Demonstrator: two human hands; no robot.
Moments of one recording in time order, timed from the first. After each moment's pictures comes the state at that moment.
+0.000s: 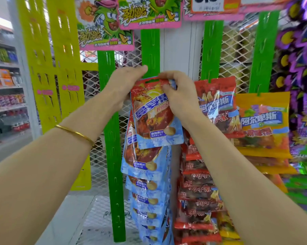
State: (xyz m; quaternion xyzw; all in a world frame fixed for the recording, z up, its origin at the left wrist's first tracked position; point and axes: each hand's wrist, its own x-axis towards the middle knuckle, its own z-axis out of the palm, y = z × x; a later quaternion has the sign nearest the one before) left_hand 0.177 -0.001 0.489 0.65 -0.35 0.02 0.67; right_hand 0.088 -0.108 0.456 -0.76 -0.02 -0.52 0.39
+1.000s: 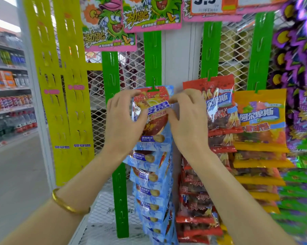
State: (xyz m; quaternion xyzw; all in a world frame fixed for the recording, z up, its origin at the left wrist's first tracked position) left_hand 0.133 0.034 0.397 0.70 -0.39 0.39 0.45; right_hand 0.051 -0.087 0.399 -0.78 0.07 -0.60 0.14
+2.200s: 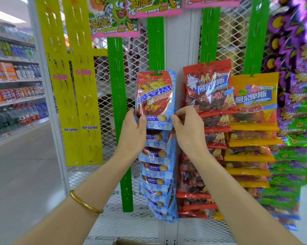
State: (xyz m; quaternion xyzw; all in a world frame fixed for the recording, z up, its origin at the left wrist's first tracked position) left_hand 0.110 0.038 0.344 0.72 -0.35 0.15 0.58; right_hand 0.029 -0.077 0.349 -0.79 0.11 -0.49 0.35
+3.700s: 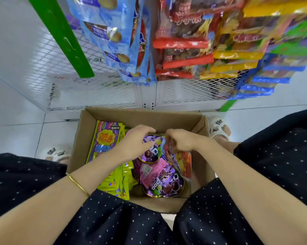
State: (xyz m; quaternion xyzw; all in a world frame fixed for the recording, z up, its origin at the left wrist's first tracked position) left_hand 0.030 0.053 -0.023 0.82 -0.42 -0.30 0.26; right_hand -0.066 -0.114 -0.040 -0.89 0.14 0.31 0.31
